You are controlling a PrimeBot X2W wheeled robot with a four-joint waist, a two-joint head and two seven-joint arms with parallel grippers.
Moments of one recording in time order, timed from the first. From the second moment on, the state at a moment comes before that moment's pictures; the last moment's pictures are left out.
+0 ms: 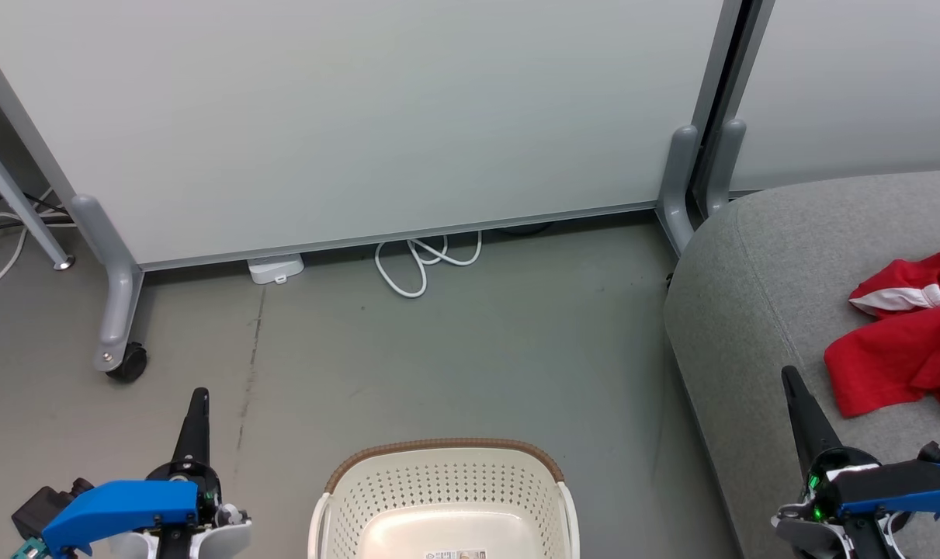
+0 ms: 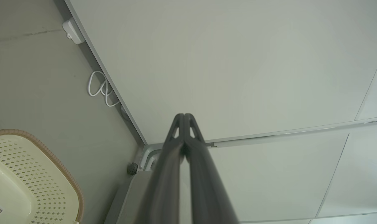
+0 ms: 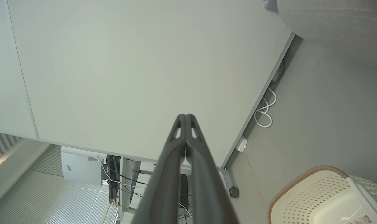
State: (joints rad) left arm -0.08 0.05 0.08 0.28 -1.41 -0.13 0.06; right arm -0.08 -0.05 -0.10 0.23 1.37 0.13 0.10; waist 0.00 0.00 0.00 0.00
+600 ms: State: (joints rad) left arm -0.09 0.05 0.10 0.26 -1.53 -0.13 0.09; right arm -0.09 -0.05 -0.11 0.24 1.51 0.13 0.11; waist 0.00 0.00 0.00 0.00
